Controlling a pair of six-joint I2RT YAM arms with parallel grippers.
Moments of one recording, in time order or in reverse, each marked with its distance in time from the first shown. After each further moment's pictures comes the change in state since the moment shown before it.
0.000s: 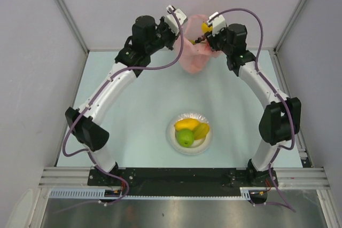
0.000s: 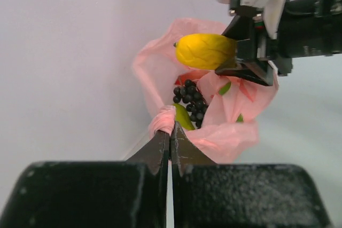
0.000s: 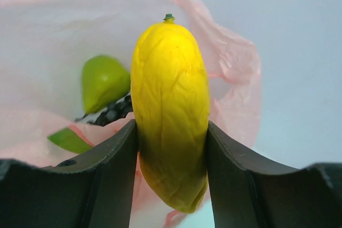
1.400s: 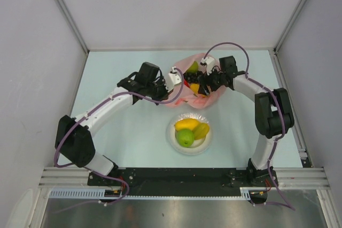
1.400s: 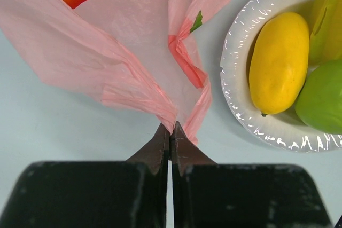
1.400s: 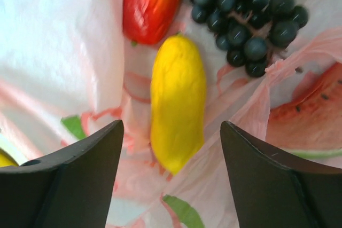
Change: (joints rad) left arm -0.007 -0.224 -0.660 -0.320 0.132 0.131; right arm -0.030 0.068 -0.362 -0.225 -0.425 0.088
